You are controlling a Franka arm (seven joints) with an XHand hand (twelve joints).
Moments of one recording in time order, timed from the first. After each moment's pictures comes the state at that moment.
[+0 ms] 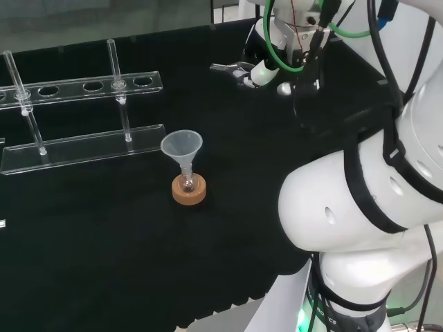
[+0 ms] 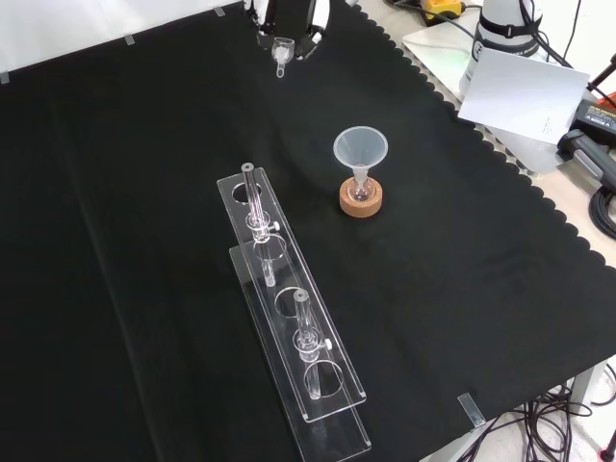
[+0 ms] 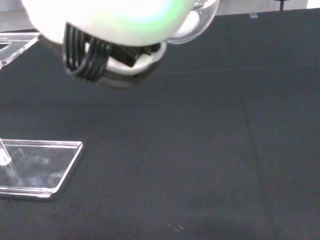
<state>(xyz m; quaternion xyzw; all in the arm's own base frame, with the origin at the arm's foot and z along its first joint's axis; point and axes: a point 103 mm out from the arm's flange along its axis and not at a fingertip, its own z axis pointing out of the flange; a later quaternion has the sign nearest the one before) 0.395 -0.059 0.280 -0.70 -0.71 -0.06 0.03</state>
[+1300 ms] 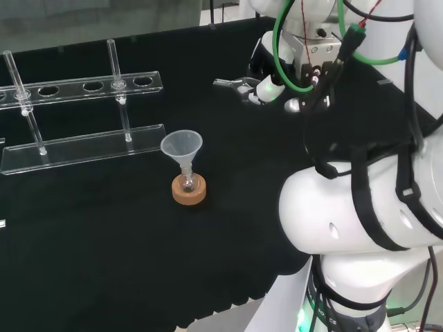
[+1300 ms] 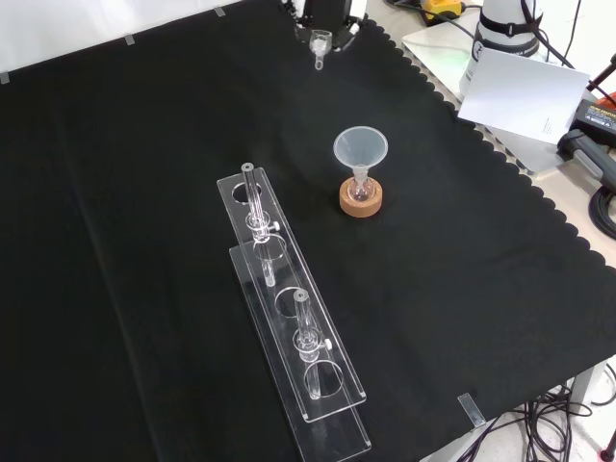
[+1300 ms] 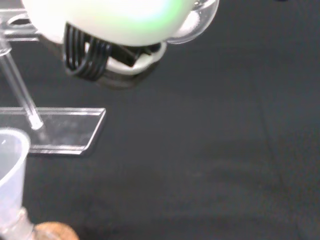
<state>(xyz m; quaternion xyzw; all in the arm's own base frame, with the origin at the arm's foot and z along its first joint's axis) 0.333 -0.041 0.283 -0.70 -0.72 -0.05 0.04</state>
